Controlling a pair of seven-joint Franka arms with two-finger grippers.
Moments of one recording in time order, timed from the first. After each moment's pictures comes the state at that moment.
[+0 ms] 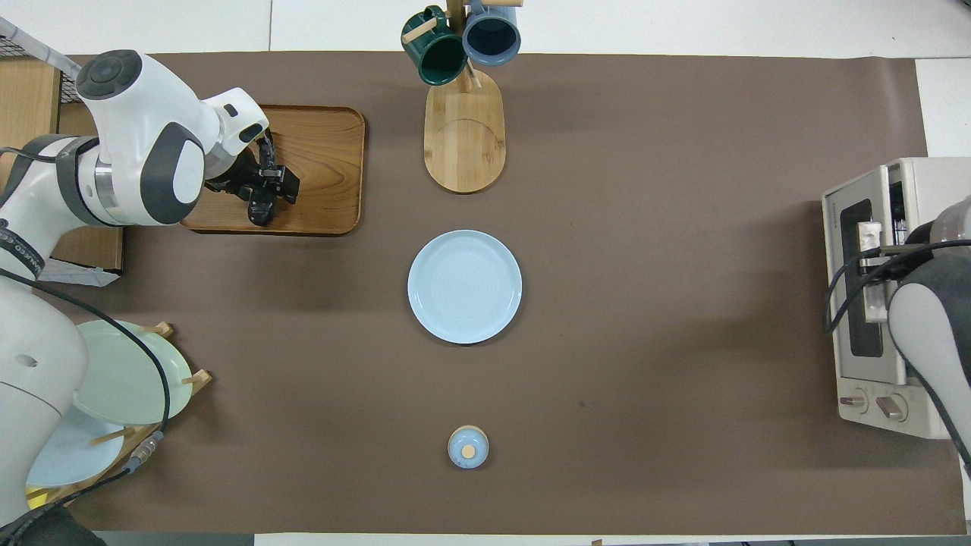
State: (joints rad) left arm -0.04 0.59 -0.14 -1.52 -0.02 2.02 0.03; right arm 0.02 -0.03 -0.07 -2.05 -0.12 1.96 0.05
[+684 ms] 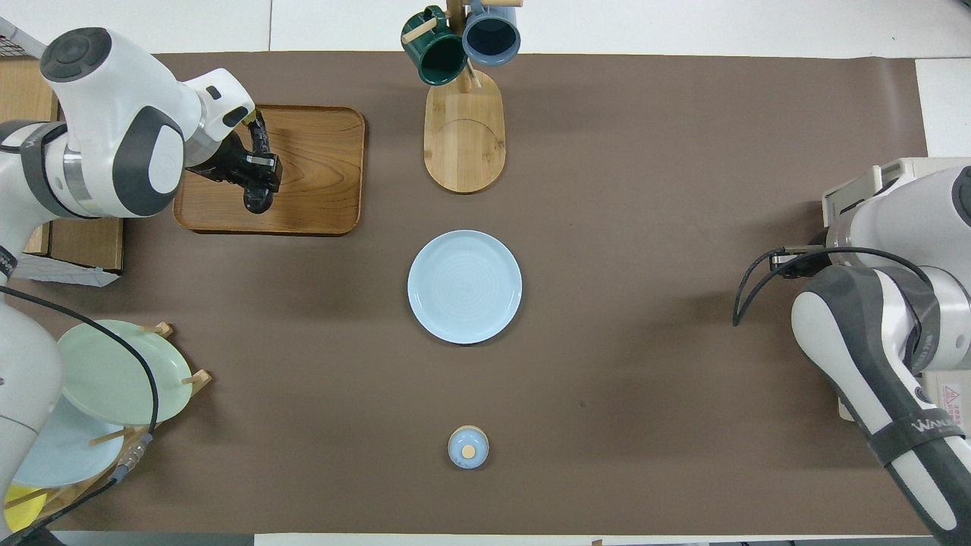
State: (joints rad) left arm -0.08 0.42 -0.15 -1.47 -0.11 1.83 -0.10; right arm 0.03 0.04 -0.08 -2.12 -0.09 2.12 0.06
